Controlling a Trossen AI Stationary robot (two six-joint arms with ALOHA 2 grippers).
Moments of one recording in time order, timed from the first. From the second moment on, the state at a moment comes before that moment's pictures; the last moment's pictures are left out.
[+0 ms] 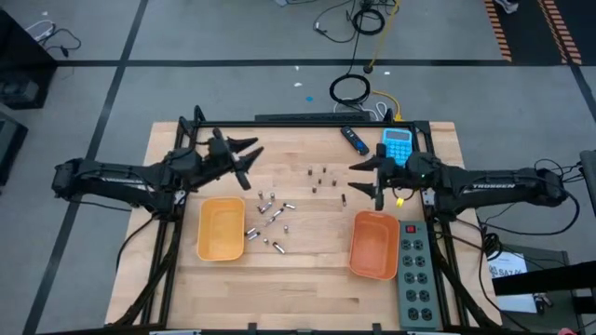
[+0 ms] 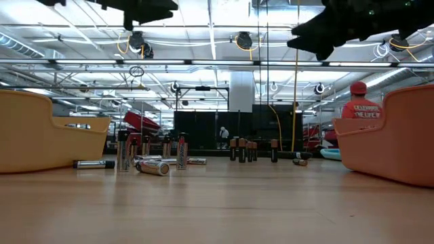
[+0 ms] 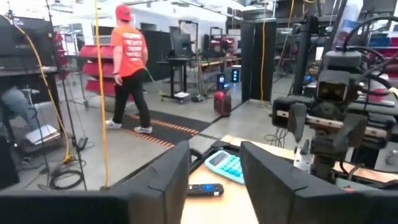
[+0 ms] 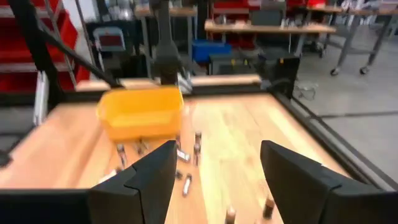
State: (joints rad) left arm 0.05 0.96 0.66 0.37 -0.45 0.03; right arm -0.12 0.81 0.48 0.17 0.00 0.01
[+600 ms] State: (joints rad) left arm -0.21 1.02 0.61 0.20 -0.53 -0.07; right arm -0.06 1.28 0.97 -0.53 0.18 0.03
